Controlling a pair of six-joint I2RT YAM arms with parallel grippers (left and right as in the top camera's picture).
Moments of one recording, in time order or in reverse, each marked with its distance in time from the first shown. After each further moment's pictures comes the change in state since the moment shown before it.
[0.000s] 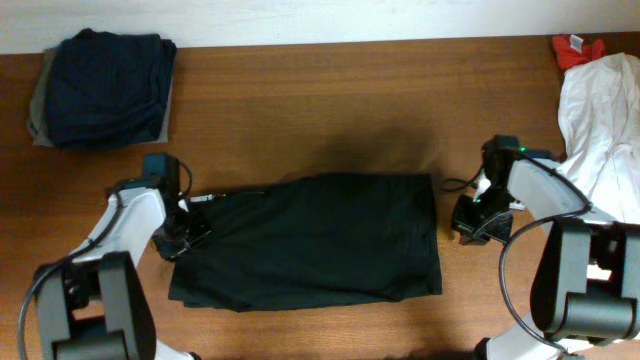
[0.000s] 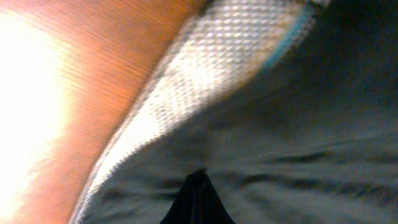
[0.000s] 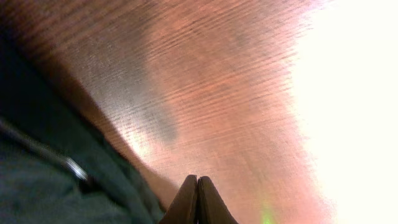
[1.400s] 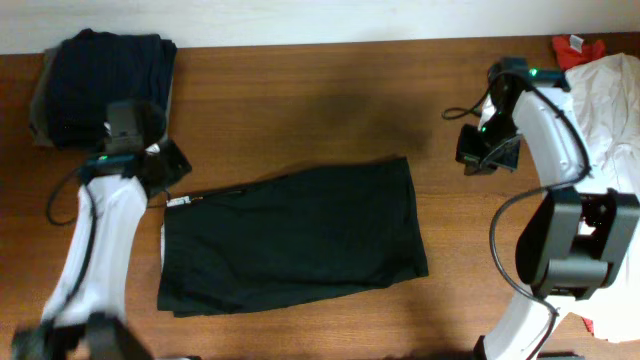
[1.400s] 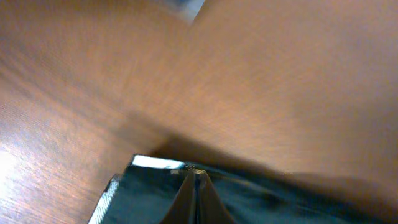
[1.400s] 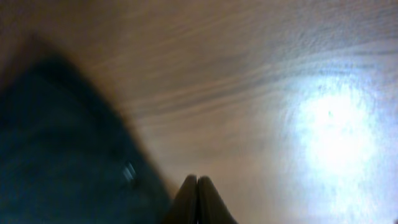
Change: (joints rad) left arm -0.015 -0.131 0.249 0.138 -0.117 -0.029; right arm 0.054 0.217 0.652 -0.289 0.016 -0.069
